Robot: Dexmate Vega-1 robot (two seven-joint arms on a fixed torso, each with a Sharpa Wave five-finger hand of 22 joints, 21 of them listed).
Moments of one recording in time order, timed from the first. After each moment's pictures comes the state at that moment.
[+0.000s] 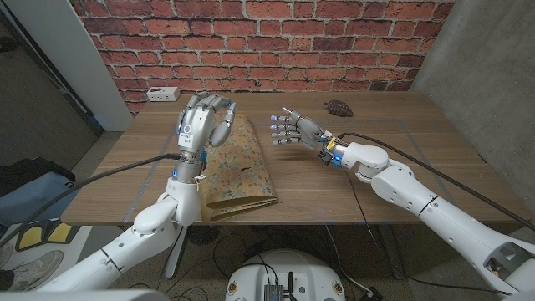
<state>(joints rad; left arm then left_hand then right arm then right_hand) 1.21 0.77 0.39 -1.97 0.83 0.13 1.01 0.48 0.18 0.52 -0.02 0.18 0.68 0.05 0.59 0.61 0.63 -0.03 0.70 0.90 0.70 -0.05 0.48 0.66 0.42 0.09 0.58 0.39 -0.82 -0.64 -0.58 -1.71 0.62 0.05 0.31 0.20 0.08 0.13 0.05 0.23 0.21 0.00 0.22 0.18 0.33 0.13 0.22 0.19 0.47 0.13 0.22 0.20 0.59 0.13 0.23 0.18</state>
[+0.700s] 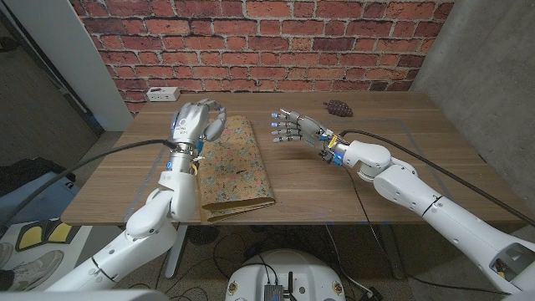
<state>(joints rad) 1.27 0.78 0.34 -2.19 0.79 0.52 0.51 0.43 0.13 0.72 -0.16 0.20 0.77 0.02 0.42 0.34 0.68 -0.03 0.45 0.57 0.75 -0.08 0.25 0.31 0.55 0.13 0.65 0.27 -0.82 -0.67 -0.58 -1.76 0.57 0.04 0.28 0.38 0.15 0.24 -0.08 0.21 0.23 -0.01 0.21 0.18 0.34 0.13 0.20 0.19 0.43 0.12 0.21 0.20 0.54 0.12 0.21 0.18</state>
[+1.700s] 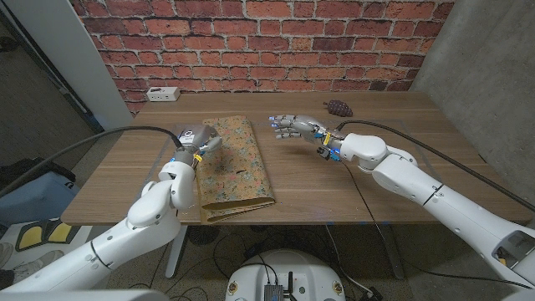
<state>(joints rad) 1.16 0.90 0.45 -2.26 0.67 0.81 0.13 0.39 0.19 0.78 -0.07 0.18 0.66 0.04 0.23 0.22 0.58 0.01 0.25 0.37 0.49 -0.05 0.18 0.18 0.35 0.08 0.52 0.18 -0.74 -0.70 -0.63 -1.81 0.40 -0.08 0.22 0.49 0.20 0.35 -0.12 0.20 0.26 -0.04 0.20 0.18 0.26 0.07 0.18 0.19 0.23 0.07 0.19 0.22 0.37 0.07 0.18 0.18</state>
